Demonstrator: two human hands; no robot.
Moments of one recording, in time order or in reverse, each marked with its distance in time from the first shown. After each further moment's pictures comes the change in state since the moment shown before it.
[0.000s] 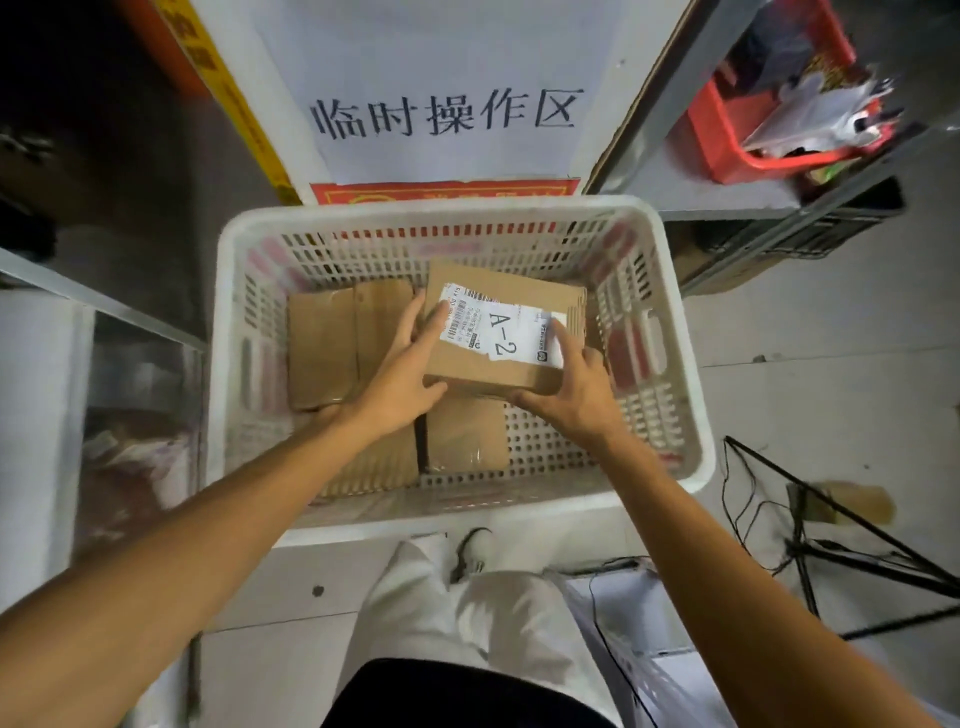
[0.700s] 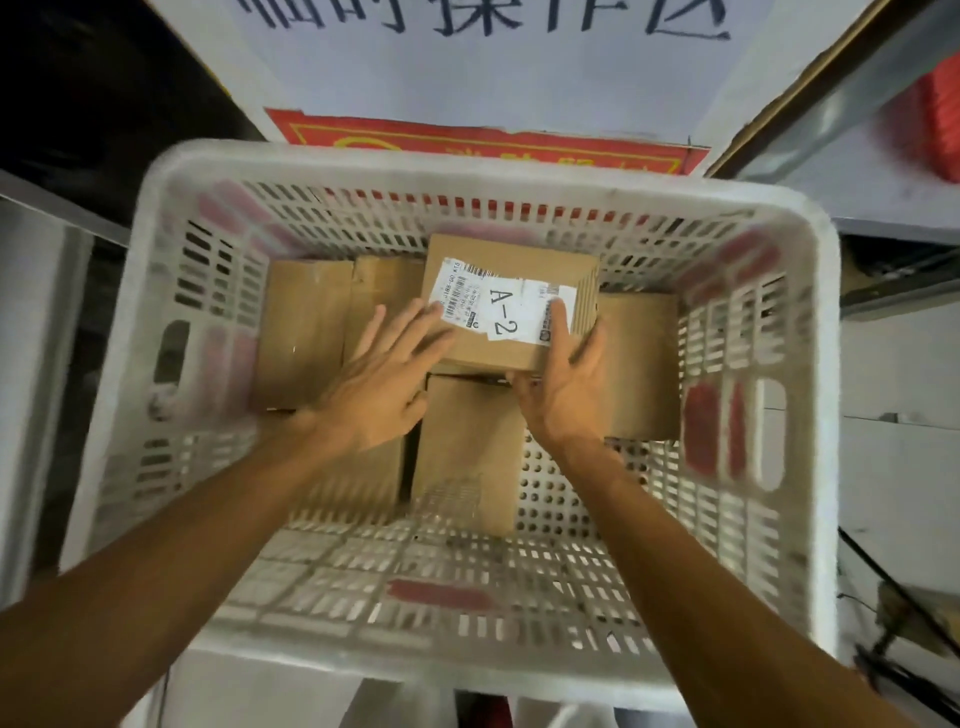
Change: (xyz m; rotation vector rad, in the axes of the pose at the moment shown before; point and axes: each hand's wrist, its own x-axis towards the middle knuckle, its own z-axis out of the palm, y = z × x) left_hand 0.084 -0.100 0.049 0.666 -0.089 -0.006; right_hand 0.166 0.057 0.096 -0.166 0.022 -0.196
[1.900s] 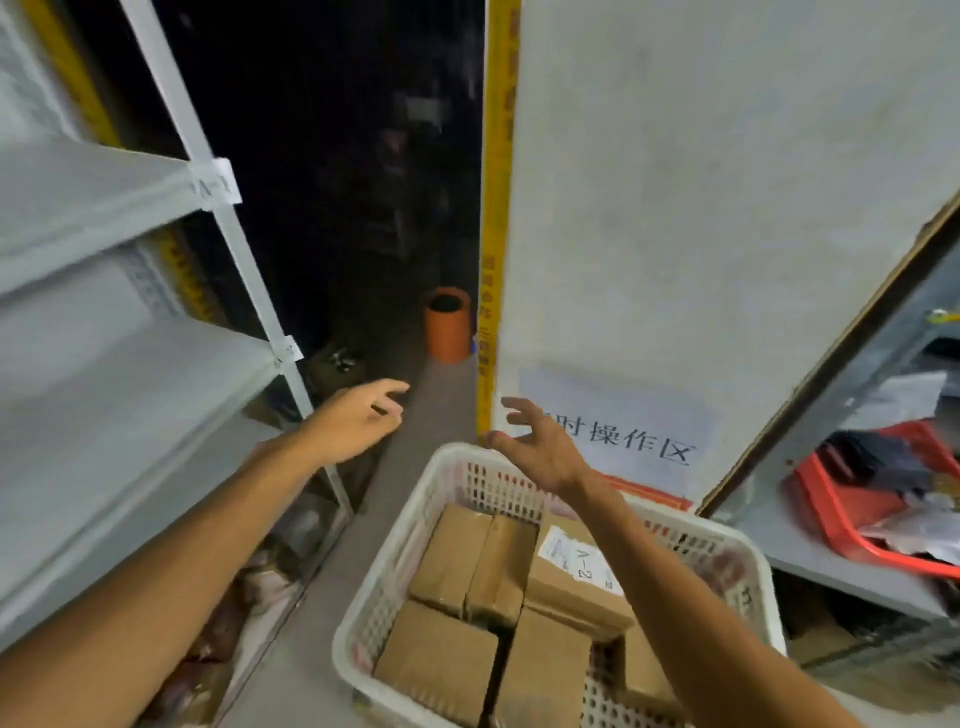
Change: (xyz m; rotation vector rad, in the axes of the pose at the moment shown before) left_hand -0.253 -0.052 -0.335 -0.628 0.443 -0.430; right_hand -0.125 -0.329 -0.209 0.284 -0.236 -0.502
